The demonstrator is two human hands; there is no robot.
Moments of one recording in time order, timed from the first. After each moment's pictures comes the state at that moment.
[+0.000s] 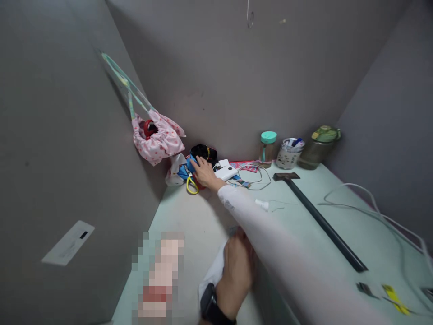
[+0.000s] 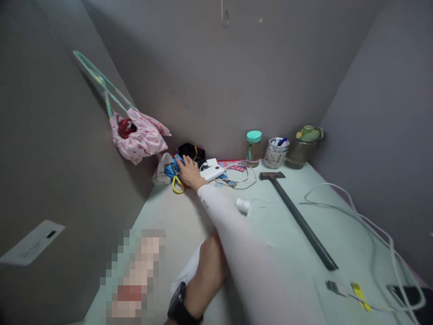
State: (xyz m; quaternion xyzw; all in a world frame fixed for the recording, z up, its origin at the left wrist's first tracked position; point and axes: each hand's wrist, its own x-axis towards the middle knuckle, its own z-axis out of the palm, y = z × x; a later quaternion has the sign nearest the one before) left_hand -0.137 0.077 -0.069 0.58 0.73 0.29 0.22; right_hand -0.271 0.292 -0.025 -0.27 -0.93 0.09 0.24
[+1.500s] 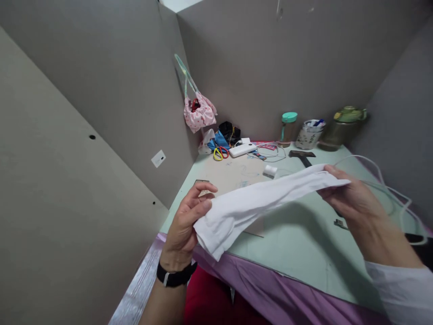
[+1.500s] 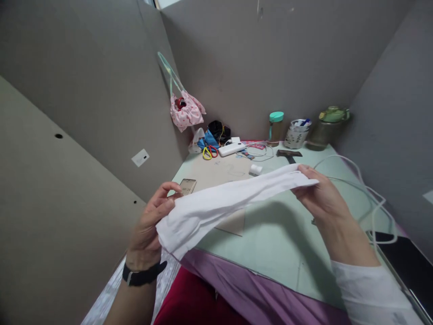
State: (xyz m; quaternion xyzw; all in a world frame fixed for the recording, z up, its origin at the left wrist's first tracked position) left_hand -0.142 -0.106 0.059 0.29 0.43 0.73 0.45; right_hand 0.088 0.165 0.017 -0.35 -0.38 0.70 0.49
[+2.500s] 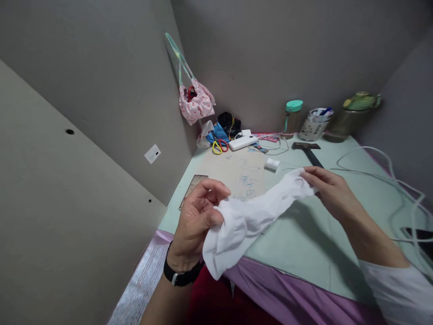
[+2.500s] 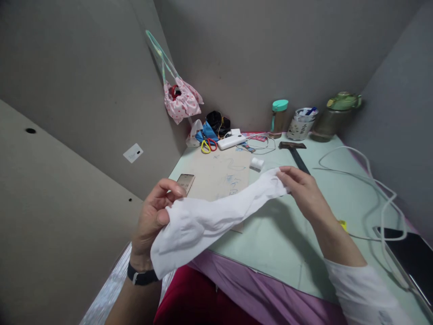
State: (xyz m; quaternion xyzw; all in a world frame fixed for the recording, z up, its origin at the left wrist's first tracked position) left_hand -0.123 -0.088 0.064 0.38 0.37 0.74 0.41; right_hand 0.072 0.146 -0.001 -0.41 -0.62 0.54 0.40
